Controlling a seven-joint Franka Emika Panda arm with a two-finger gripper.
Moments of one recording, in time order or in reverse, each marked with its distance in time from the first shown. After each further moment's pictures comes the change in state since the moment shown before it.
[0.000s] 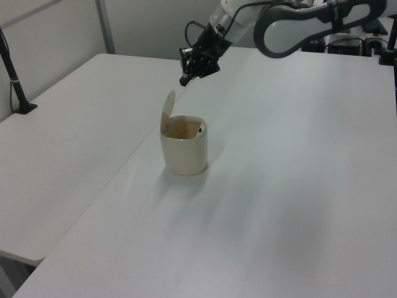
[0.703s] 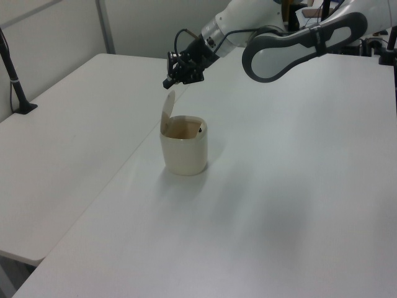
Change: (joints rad) arm 0.000 0.107 -0.004 0.034 0.000 0.236 0.061
